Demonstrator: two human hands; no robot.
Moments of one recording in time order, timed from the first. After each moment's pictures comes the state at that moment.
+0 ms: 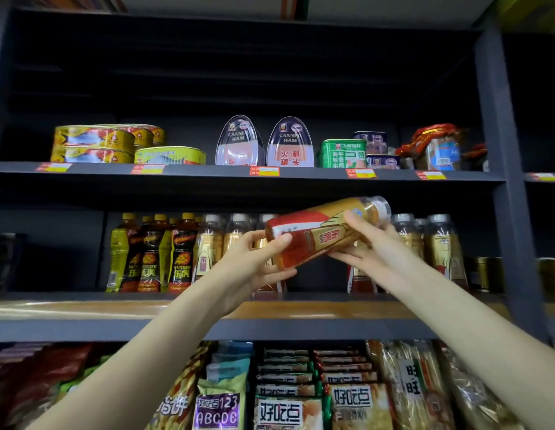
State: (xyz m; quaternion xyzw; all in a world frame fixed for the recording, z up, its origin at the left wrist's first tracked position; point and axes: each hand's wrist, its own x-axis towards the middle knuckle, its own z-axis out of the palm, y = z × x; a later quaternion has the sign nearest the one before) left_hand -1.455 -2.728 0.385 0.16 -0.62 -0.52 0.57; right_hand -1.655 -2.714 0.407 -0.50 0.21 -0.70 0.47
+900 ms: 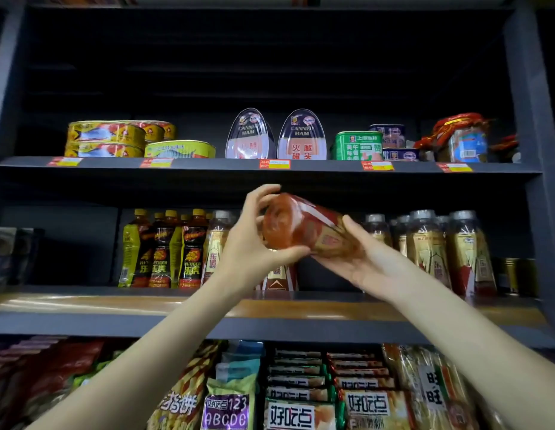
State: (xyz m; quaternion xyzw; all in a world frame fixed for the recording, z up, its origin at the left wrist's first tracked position) left_hand -1.450 -2.729 0.387 0.18 -0.75 -0.06 0.64; right_hand -1.642 -2.745 0.394 -0.46 0.18 -0.63 0.61
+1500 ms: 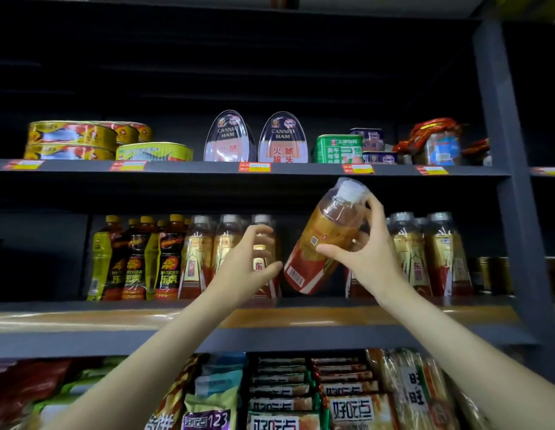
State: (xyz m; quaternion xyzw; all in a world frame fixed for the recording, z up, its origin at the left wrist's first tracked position) left_hand -1.459 -2.781 0.377 0.30 -0.78 -0.02 0.55; right_hand -1.662 -2.758 0.383 -0.67 0.31 -0.68 -0.01
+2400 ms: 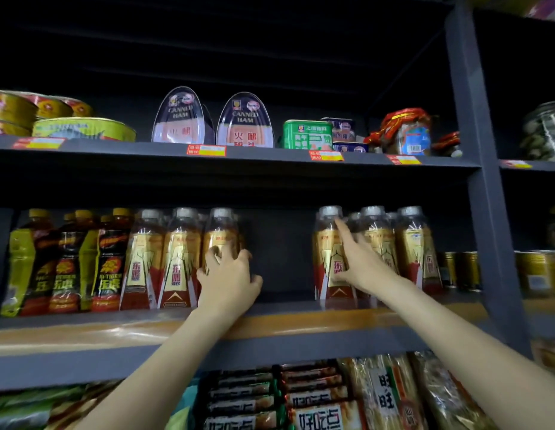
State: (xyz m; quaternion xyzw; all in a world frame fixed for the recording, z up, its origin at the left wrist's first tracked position) left_hand -1.517 -2.840 0.363 0.56 -0.72 0.15 0.38; right_hand -1.732 -2.815 0.385 -0.67 0.64 -0.35 -0.14
